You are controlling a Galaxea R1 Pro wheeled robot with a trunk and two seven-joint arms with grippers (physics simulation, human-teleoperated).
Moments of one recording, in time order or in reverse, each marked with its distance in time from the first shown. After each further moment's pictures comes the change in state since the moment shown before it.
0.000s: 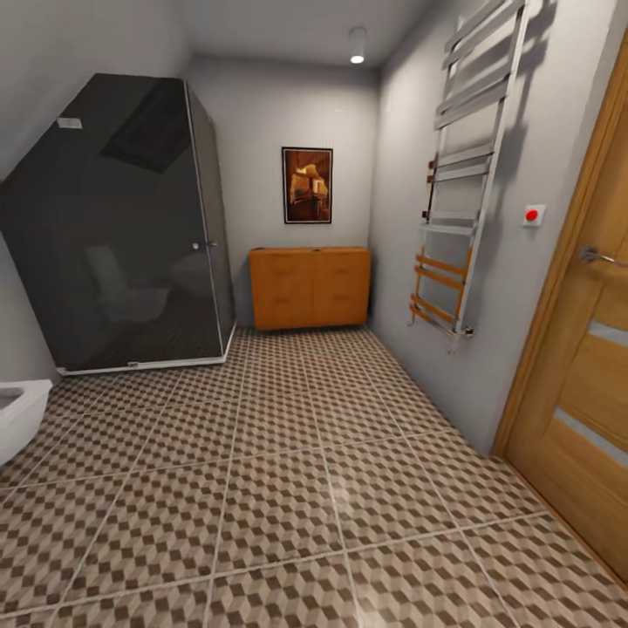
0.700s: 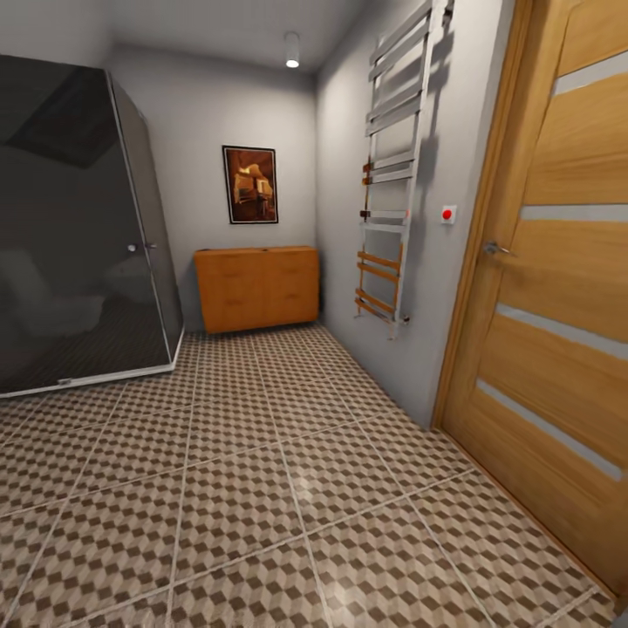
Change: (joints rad) left arm 0.000 0.003 -0.001 0.000 -0.001 -0.003 0.001; right arm 0.000 0.001 0.000 0.000 0.000 -0.001 -0.001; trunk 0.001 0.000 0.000
